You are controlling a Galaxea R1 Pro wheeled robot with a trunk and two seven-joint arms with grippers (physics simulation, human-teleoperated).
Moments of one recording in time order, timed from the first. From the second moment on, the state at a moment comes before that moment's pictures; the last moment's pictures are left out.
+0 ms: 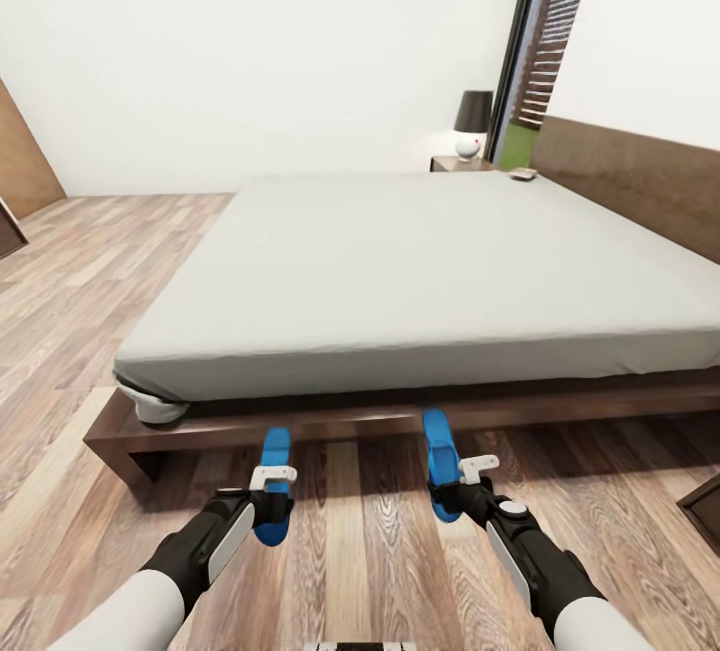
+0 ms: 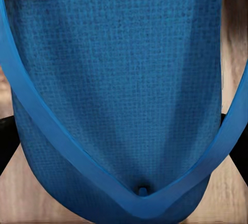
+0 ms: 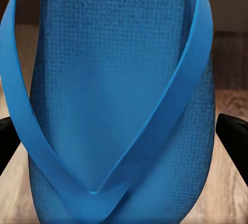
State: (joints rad) left arm -0.61 0.02 -0.29 -0.60 0.33 0.48 0.08; right arm -0.54 -0.03 0.11 -0.66 -0.03 0.19 0.15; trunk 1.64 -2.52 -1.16
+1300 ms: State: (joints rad) left arm -0.76 0.02 -0.29 -0.57 0.33 0.82 0.08; right arm -0.54 -0.02 0.25 -1.01 -0.05 0.21 0.15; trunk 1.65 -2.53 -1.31
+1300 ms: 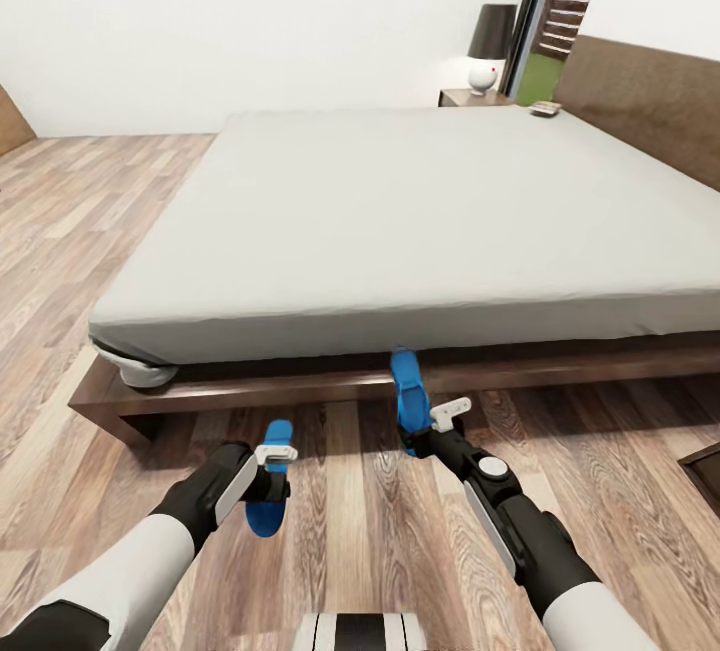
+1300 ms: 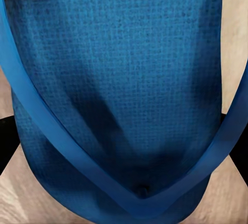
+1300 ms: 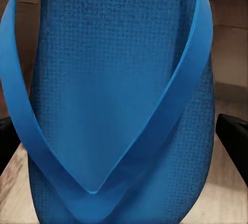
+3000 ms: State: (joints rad) left arm -0.75 0.04 -0.26 -0.62 0.34 0.75 0.08; right arm -0.50 -0.09 0.24 -1.01 -0.05 0.21 0.18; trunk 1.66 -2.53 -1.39
